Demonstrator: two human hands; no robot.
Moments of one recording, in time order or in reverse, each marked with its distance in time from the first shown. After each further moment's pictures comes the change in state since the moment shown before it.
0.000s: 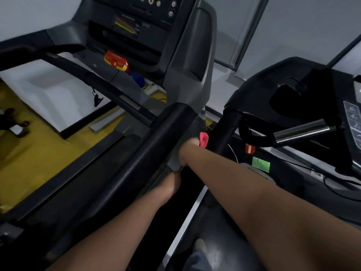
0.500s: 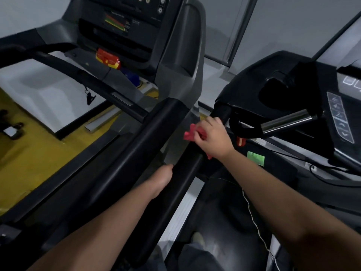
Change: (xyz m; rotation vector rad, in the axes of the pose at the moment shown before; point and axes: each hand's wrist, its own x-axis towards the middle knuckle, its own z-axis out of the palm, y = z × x) left_hand -0.005 -0.004 -0.007 0.231 0.043 -0.068; right_hand -0.051 0.072 0.076 0.967 1.216 -0.076
